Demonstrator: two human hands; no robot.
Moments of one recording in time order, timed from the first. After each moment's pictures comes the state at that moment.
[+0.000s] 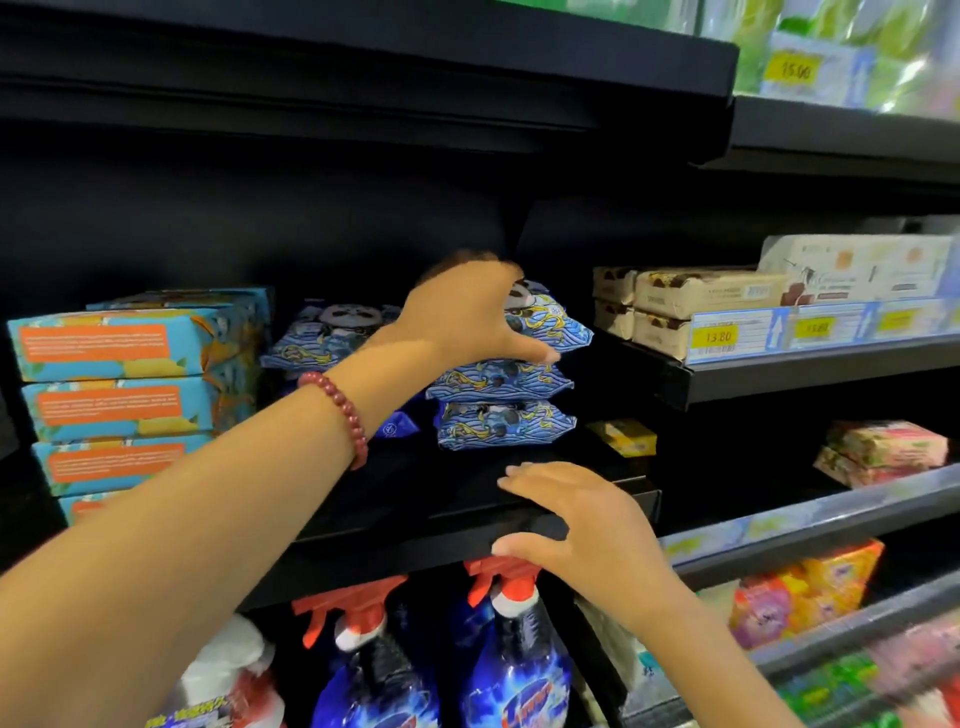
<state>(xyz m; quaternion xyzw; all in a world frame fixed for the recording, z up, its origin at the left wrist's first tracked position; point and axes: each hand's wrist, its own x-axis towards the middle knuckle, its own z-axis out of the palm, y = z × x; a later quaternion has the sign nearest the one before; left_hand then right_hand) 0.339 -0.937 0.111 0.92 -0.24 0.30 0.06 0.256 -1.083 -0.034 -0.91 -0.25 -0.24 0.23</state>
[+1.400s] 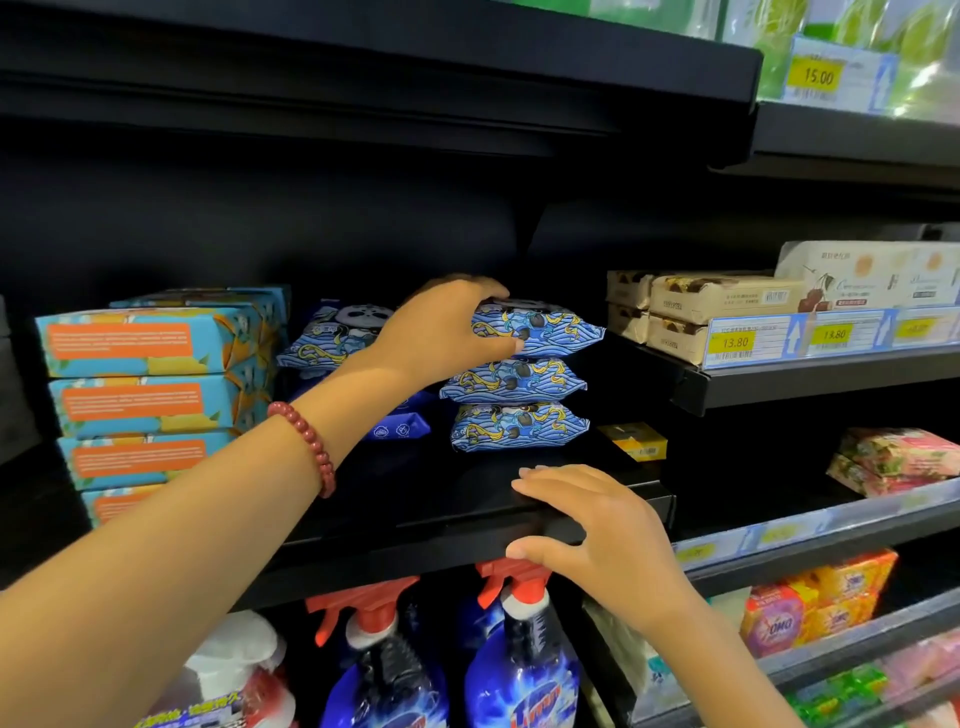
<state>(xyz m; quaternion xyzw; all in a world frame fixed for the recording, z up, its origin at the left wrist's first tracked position) 0.338 -0.905 0.095 0.92 -0.24 0.27 0.16 0.261 -1.082 -0.045 -0.88 -0.25 -0.30 0.25</state>
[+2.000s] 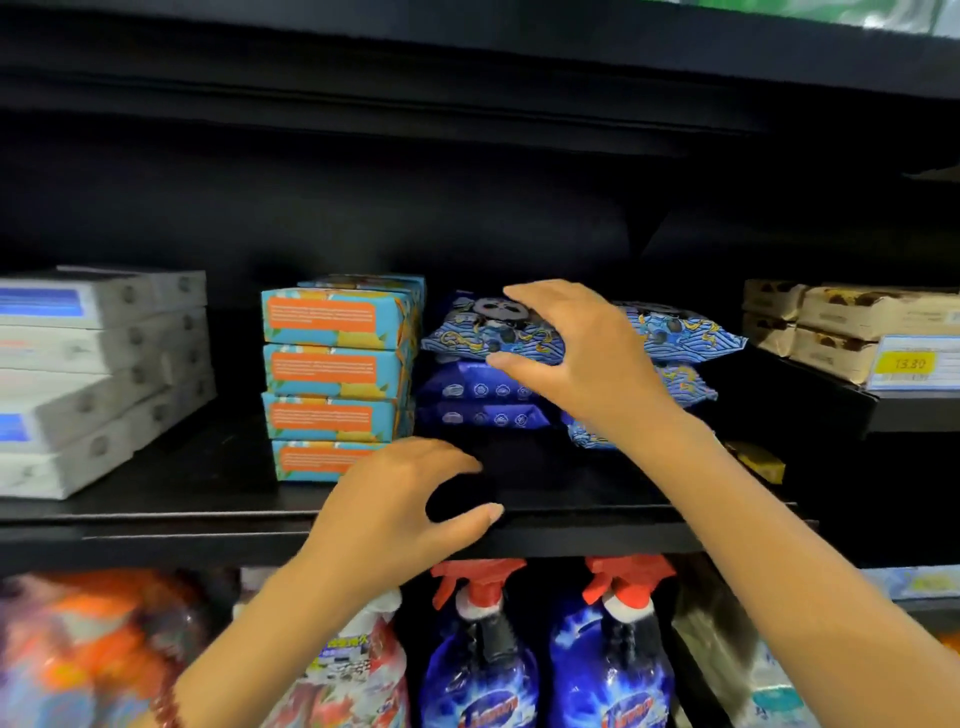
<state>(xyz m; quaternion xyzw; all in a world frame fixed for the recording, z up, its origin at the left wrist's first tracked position) 0.221 -0.794 -0.017 0.91 -0.19 0.31 0.18 0.282 -0.969 0.076 -0.84 -0.35 -0.34 0.22</state>
